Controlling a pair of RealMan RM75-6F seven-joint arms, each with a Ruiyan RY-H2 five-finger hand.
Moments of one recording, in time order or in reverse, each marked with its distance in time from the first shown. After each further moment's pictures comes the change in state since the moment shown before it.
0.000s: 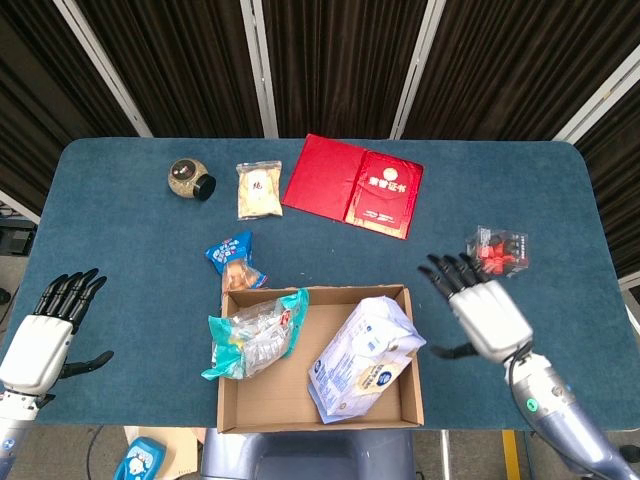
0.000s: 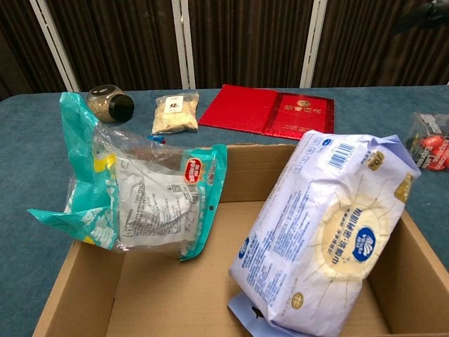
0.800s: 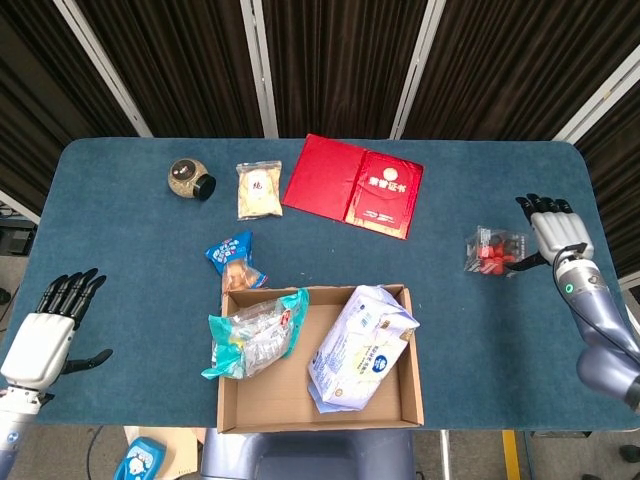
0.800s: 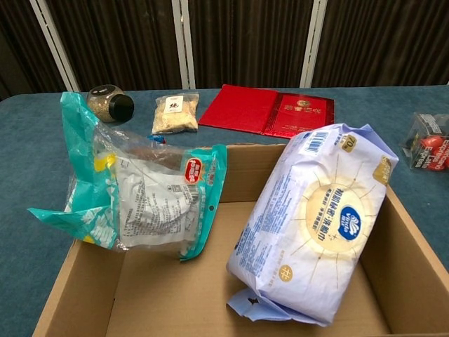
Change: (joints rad) left arm -0.008 -0.014 -0.014 0.016 -0.054 -0.053 0.014; right arm 0.257 -0.269 0.006 0.856 0.503 -0.428 0.062
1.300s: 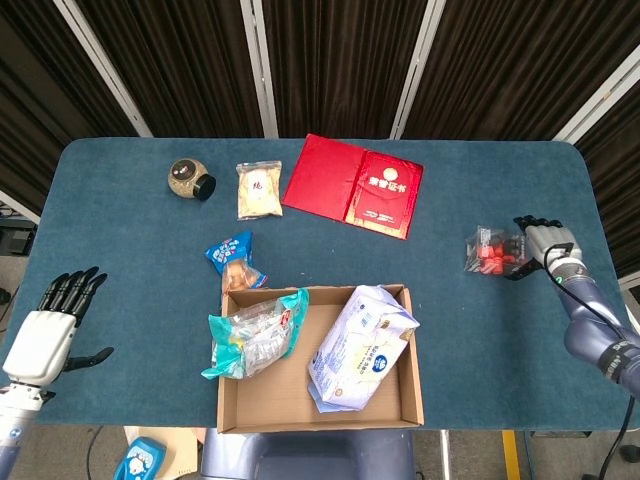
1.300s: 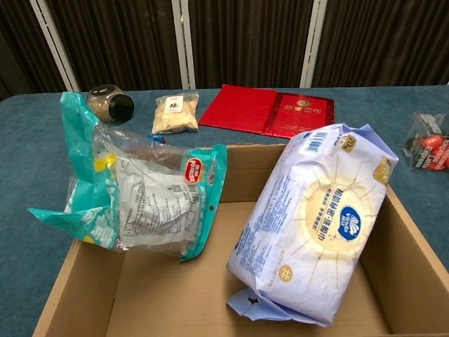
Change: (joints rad) left arm -0.007 -0.008 -0.009 0.003 -0.019 -0.020 0.003; right arm 0.087 -0.177 -0.093 0.335 0.078 -0.264 0.058
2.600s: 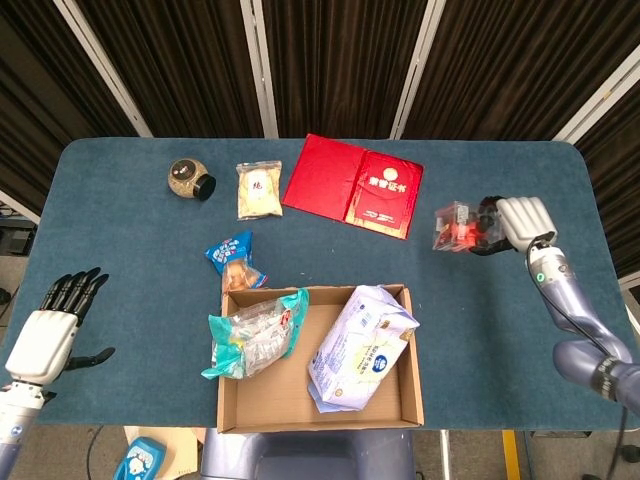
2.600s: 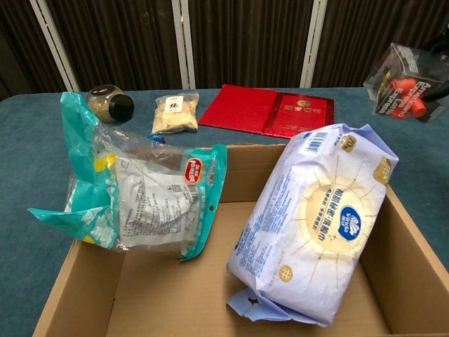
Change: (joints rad) left arm -0.004 -0.001 -0.002 0.012 -0.007 -0.018 -0.029; right arm -0.071 0.066 0.103 -0.229 -0.473 0.384 0.322
